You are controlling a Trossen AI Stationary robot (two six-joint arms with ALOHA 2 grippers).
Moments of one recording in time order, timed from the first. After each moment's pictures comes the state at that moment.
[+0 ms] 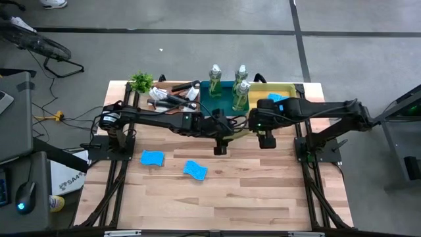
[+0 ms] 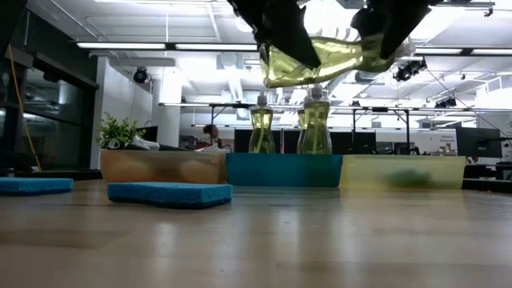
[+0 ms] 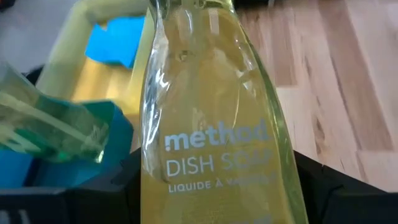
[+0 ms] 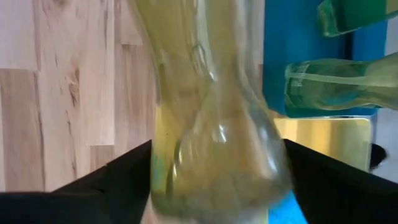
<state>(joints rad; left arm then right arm) -0.04 1.83 1.60 -0.45 -0.25 0.09 0.01 1.38 1.40 -1.27 0.23 -0.06</state>
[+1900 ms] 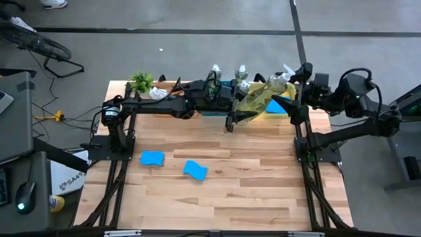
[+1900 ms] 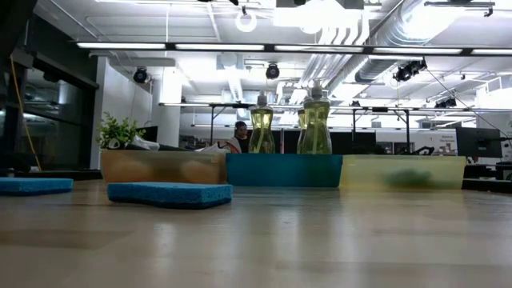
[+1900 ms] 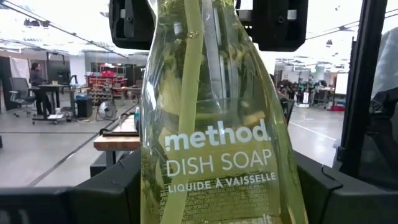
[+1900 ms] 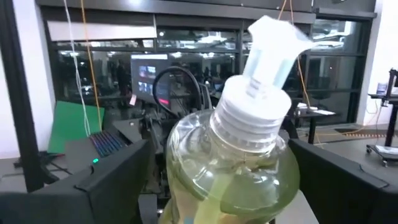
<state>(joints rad) 0.13 1.83 1.59 0.54 0.25 -0.09 0.01 0.85 1.27 -0.23 0.24 -0.03</state>
